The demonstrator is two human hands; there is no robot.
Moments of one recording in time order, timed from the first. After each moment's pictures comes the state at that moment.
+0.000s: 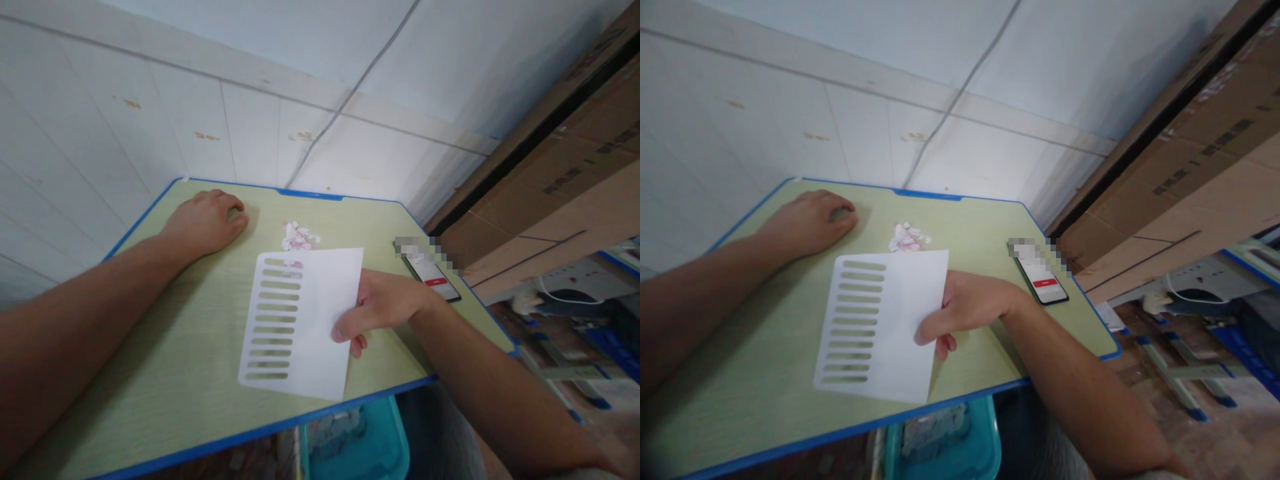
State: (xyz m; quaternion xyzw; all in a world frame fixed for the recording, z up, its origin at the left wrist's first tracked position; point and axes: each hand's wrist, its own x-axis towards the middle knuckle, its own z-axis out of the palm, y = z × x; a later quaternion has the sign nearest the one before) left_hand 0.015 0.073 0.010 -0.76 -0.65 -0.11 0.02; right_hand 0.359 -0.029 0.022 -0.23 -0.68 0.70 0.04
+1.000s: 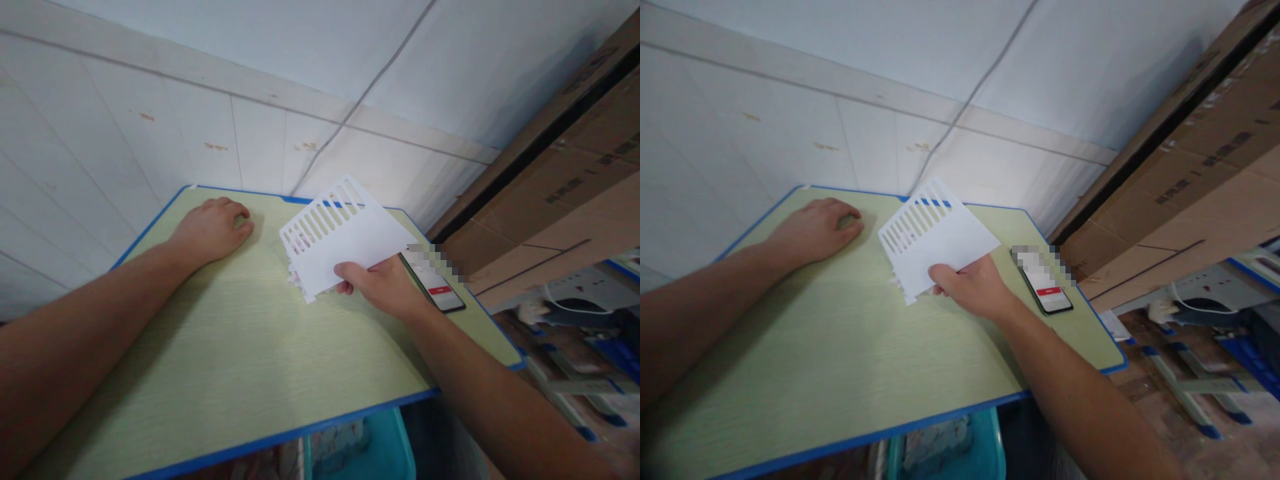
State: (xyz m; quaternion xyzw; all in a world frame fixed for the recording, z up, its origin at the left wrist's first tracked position) left_hand 0.001 0.083 -0.005 -0.76 -0.64 -0.14 0.04; right_hand 0.339 -0.032 0.027 -0.44 -0.68 0.42 0.41
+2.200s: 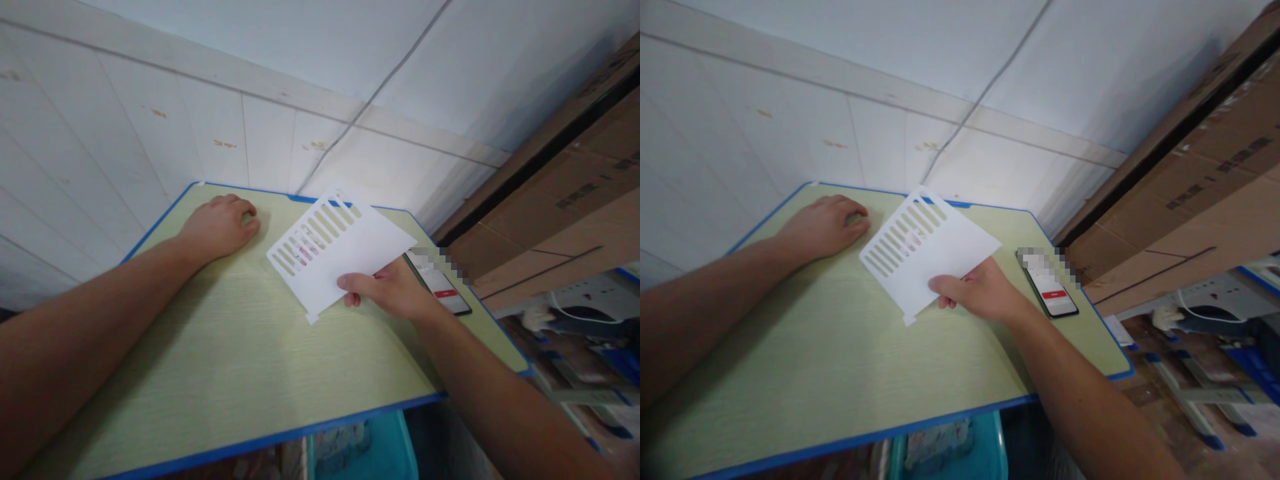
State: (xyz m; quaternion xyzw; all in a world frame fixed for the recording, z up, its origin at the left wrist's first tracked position) left_hand 0.001 0.084 -0.004 -0.76 -0.63 -0.14 0.02; right_hand 0.348 -0.034 0.030 -0.40 -0.69 0.50 0.34
